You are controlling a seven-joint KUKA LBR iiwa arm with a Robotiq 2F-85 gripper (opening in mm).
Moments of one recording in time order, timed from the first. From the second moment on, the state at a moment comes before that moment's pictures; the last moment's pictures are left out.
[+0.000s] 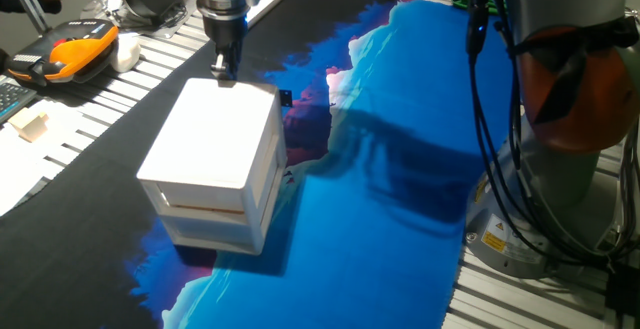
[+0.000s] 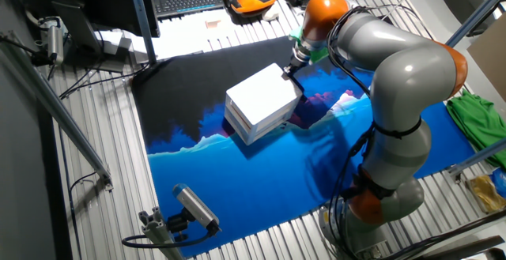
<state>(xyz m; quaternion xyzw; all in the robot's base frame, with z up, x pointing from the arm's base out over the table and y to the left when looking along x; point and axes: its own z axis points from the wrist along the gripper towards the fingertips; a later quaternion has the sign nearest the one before) 0.577 0.029 0.165 -0.16 0.98 0.03 0.06</state>
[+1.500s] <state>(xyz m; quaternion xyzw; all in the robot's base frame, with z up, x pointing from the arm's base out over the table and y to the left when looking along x) 0.576 0.030 0.166 -0.14 0.99 0.03 0.06</state>
